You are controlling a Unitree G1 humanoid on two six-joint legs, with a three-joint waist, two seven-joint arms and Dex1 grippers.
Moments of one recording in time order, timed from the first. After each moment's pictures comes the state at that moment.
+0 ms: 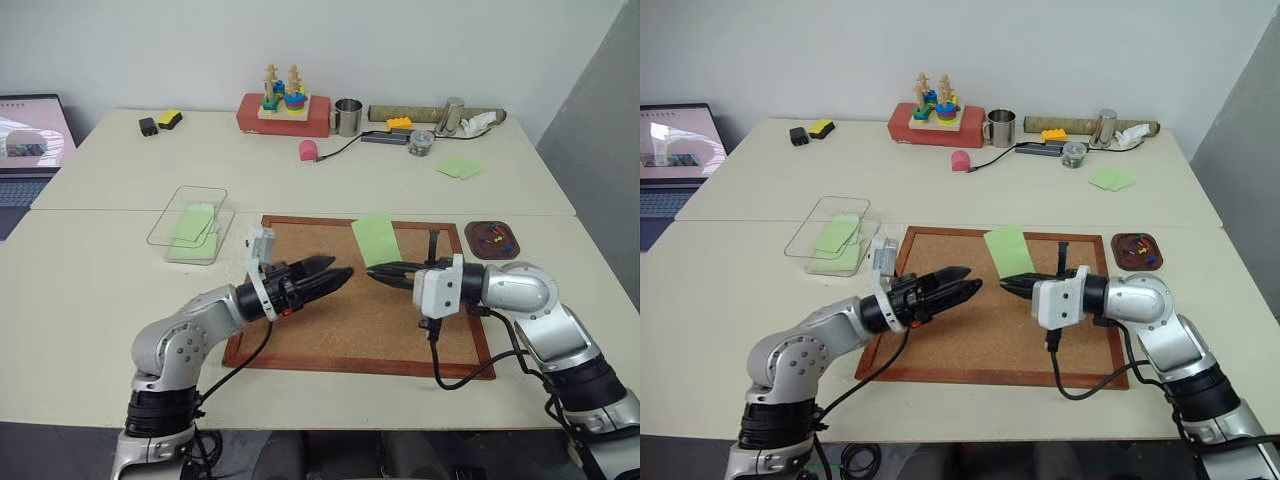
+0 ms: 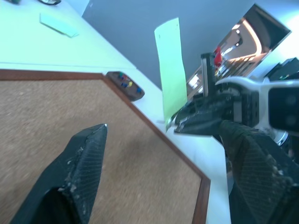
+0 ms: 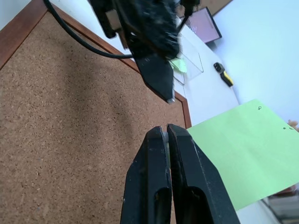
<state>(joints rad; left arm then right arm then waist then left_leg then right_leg) -0.32 0.31 0.12 -0.23 -0.86 0.90 -0.74 -0.42 -0.63 0.24 -0.13 -0.06 -0.34 0.92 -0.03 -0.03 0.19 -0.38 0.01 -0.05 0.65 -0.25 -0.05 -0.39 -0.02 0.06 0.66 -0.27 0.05</state>
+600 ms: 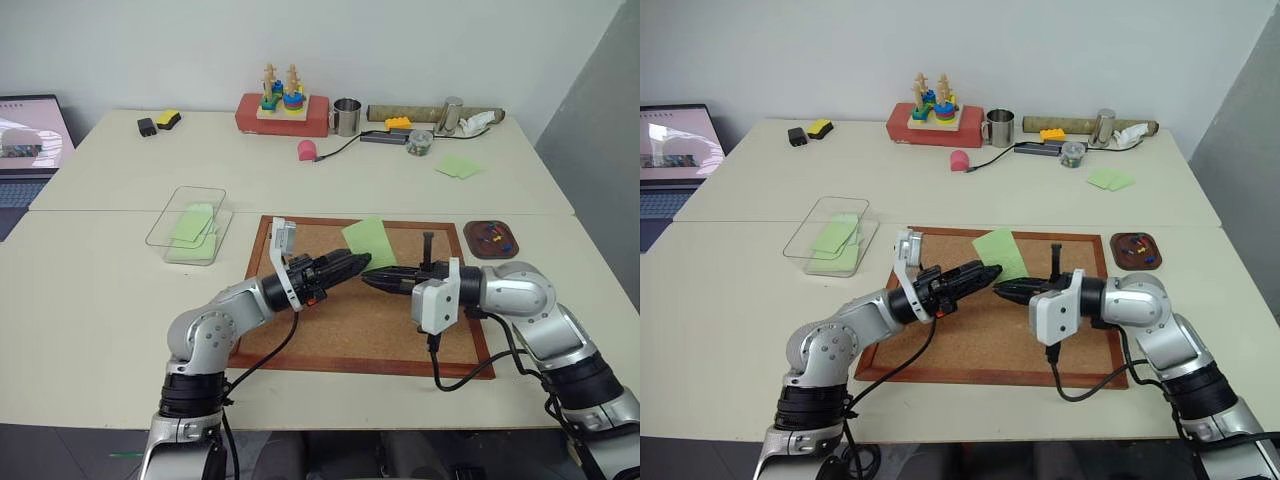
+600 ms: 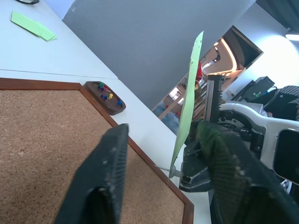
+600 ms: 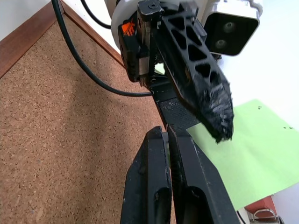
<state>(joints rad) -0.39 0.23 0.08 -0.13 -0.86 0.88 -0.73 -0.42 -0.62 0.26 -0.12 -0.08 -0.45 0.92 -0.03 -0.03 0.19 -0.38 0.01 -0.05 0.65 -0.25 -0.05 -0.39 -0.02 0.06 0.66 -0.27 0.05</state>
